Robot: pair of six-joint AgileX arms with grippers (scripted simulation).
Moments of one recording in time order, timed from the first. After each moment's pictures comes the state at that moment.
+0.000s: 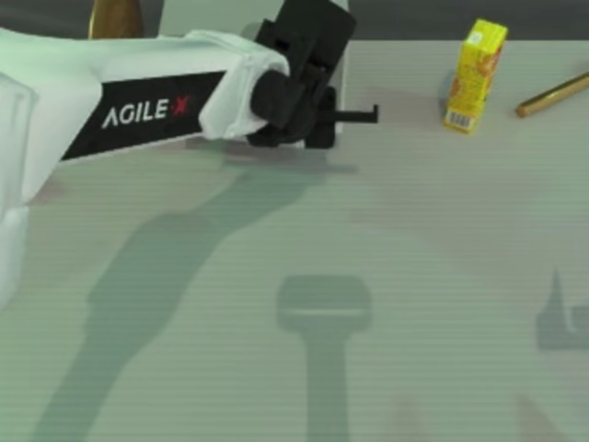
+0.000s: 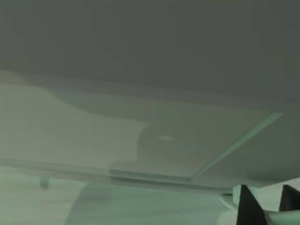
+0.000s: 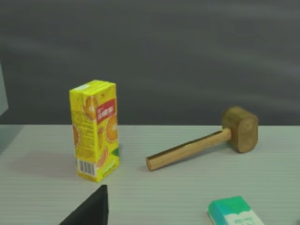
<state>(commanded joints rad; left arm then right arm) -0.62 2.13 1.58 -0.36 -0.30 -0.41 0.00 0.00 0.00 0.00 0.00 0.00</state>
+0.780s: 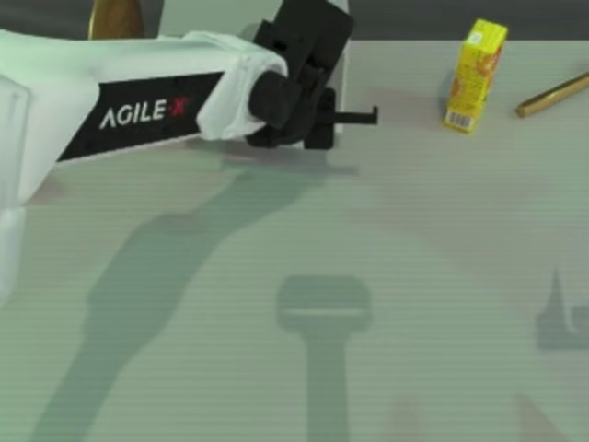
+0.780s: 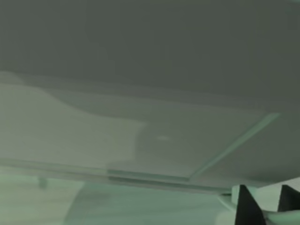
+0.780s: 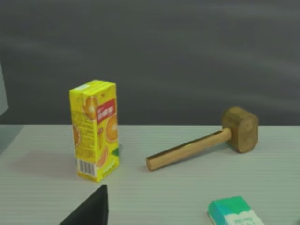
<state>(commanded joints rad) -0.62 2.12 1.57 -0.36 -0.29 -0.41 0.00 0.00 0.00 0.00 0.00 0.00</state>
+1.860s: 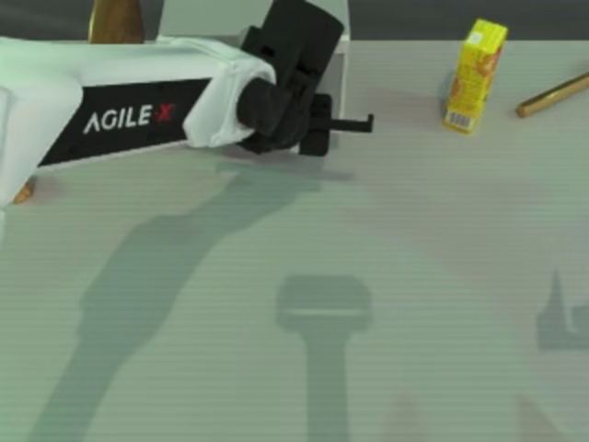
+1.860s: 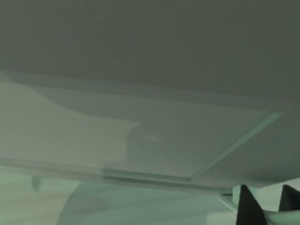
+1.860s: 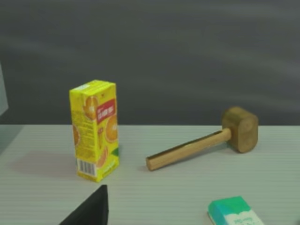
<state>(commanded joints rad) -0.61 2.08 1.50 -0.32 -0.26 -0.36 0.00 0.00 0.00 0.00 0.00 0.00</state>
